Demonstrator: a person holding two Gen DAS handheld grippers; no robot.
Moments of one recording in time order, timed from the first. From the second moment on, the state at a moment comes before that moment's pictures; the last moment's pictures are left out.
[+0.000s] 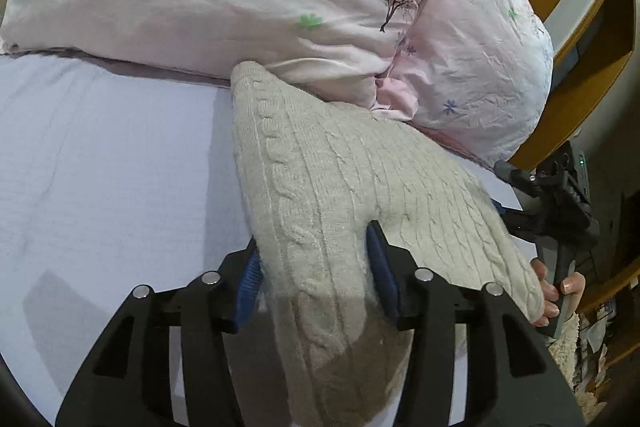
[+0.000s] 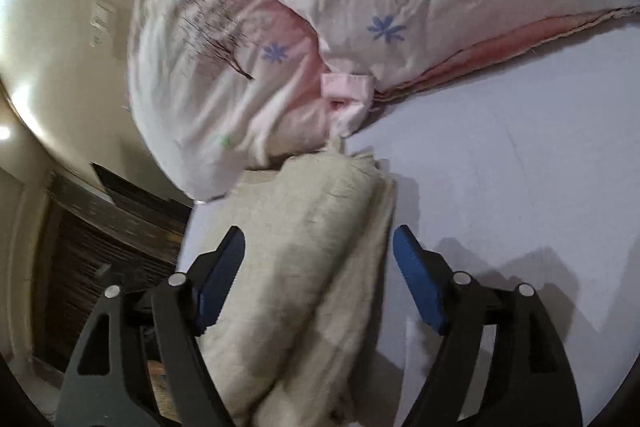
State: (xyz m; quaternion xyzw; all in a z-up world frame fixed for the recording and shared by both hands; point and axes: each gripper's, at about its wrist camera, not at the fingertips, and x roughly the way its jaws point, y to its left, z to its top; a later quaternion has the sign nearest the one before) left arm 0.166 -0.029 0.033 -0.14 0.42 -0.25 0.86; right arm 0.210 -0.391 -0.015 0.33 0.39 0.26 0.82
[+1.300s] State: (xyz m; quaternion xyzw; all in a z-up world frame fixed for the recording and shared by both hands) left arm 0.073 -0.064 0.012 0.07 0.45 -0.10 0.89; right arm 0.059 -0.276 -0.036 0.00 0.41 0.02 0.91
